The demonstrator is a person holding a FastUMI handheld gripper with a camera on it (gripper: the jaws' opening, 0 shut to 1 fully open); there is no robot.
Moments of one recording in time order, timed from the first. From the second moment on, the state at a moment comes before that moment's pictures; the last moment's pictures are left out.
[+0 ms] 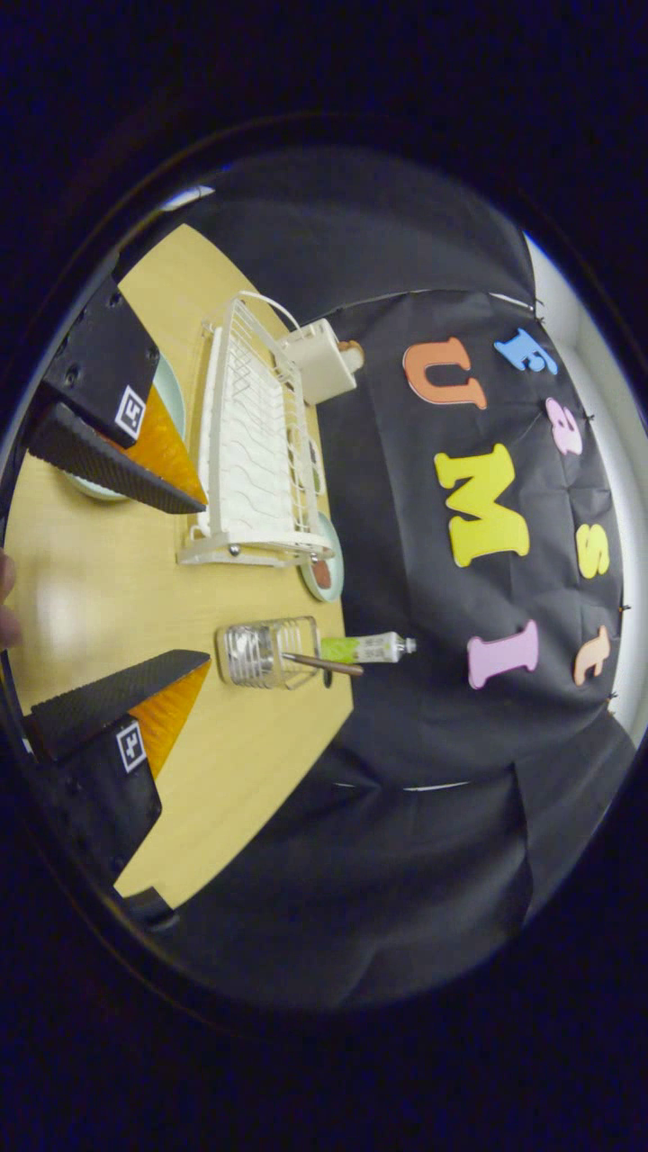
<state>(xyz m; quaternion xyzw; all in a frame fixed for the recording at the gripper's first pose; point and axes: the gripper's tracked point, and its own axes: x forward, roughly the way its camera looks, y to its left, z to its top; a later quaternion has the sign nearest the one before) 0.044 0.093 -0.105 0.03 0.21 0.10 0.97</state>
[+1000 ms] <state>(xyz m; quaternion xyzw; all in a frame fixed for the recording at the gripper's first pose) 0.197 0.045 -0.080 0.01 0.17 0.09 0.98</state>
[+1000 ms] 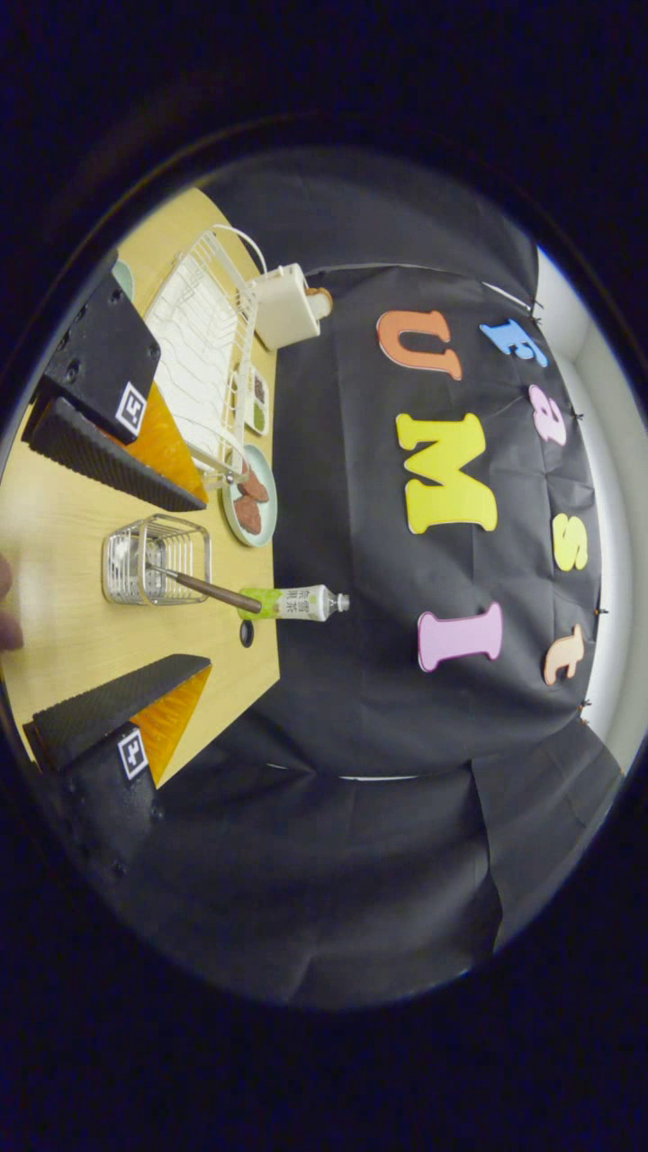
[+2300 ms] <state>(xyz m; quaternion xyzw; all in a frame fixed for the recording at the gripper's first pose) 0.314 0.061 -0.105 0.13 0.24 0.08 0.96</state>
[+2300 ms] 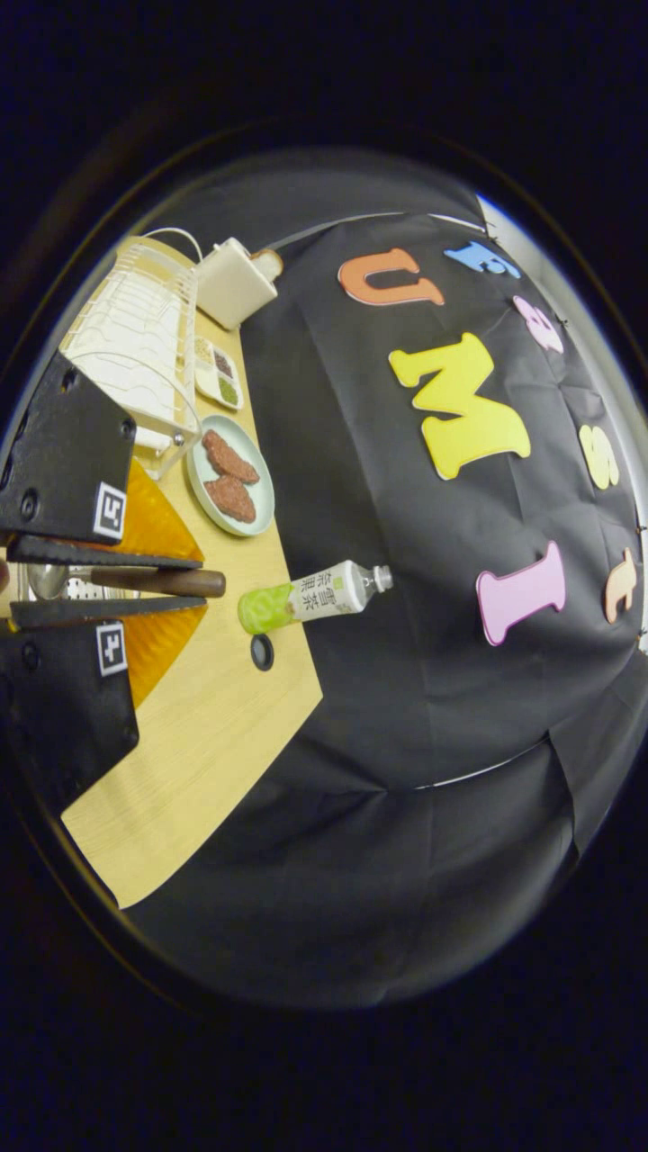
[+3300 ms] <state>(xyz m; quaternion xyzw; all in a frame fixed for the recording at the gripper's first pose) 0.171 0.061 0.060 0.11 0.06 0.08 0.99</state>
